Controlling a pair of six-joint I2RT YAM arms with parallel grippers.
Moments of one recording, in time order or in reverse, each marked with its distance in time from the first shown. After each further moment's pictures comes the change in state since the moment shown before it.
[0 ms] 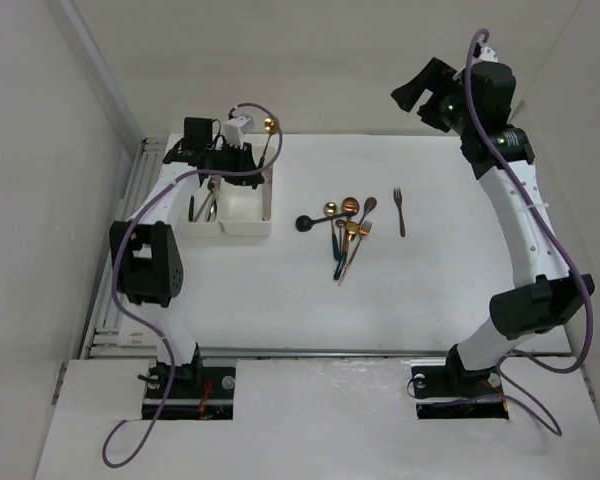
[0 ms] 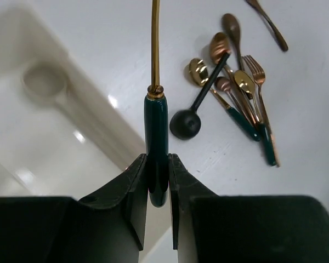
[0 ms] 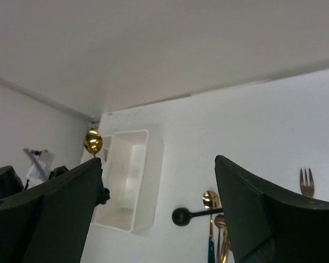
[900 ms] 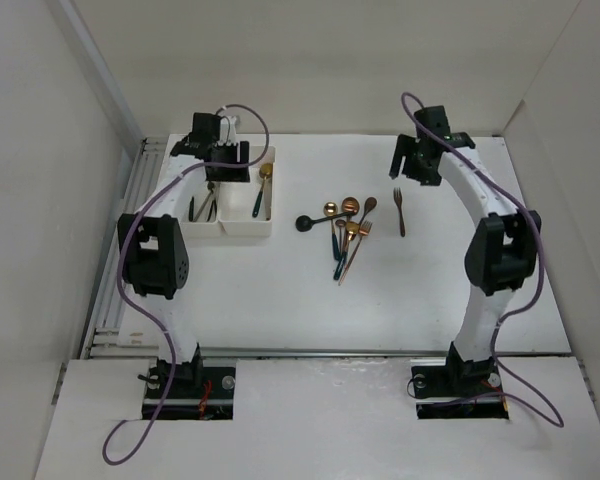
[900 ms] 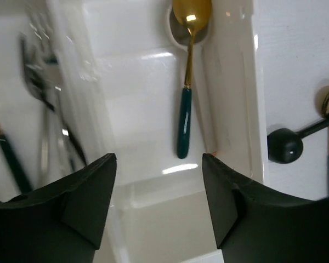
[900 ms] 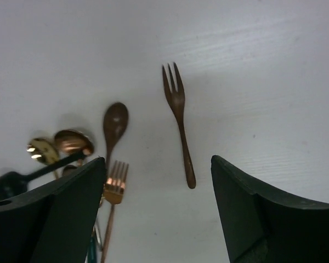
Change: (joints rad) left arm 0.010 0.159 0.111 -0.147 -0.528 -0.311; right arm 0.014 0.313 -0.049 -0.334 0.275 -0.220
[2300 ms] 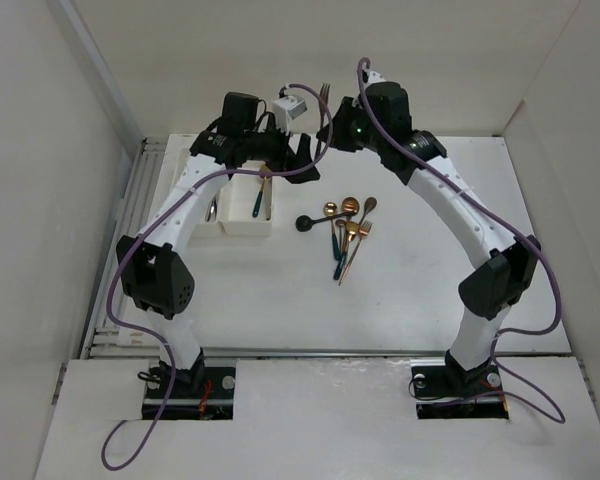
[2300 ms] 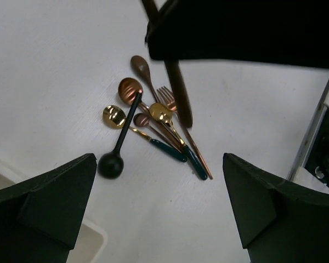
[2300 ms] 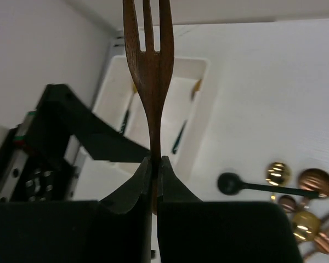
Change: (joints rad) left arm -0.241 -0.151 0.167 -0.044 0.491 0.176; right arm 0.339 -0.089 0.131 0.285 -0.175 0.158
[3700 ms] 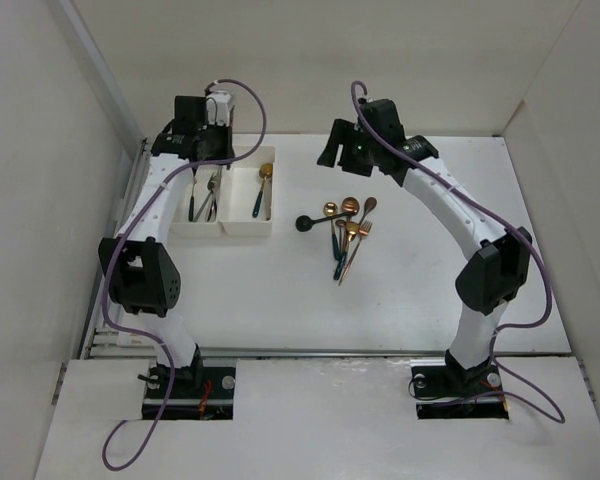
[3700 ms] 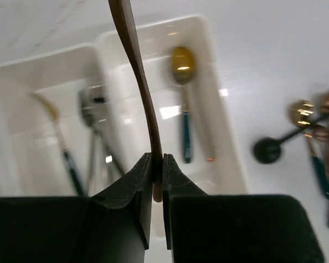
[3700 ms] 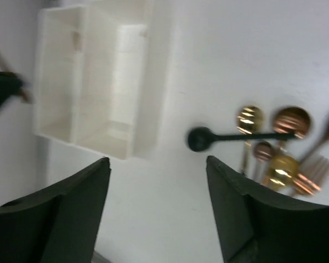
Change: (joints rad) left arm 0.222 -0.023 -0.086 0.027 -0.439 -0.066; right arm -0.006 0.031 -0.071 -0.089 -0.077 0.083
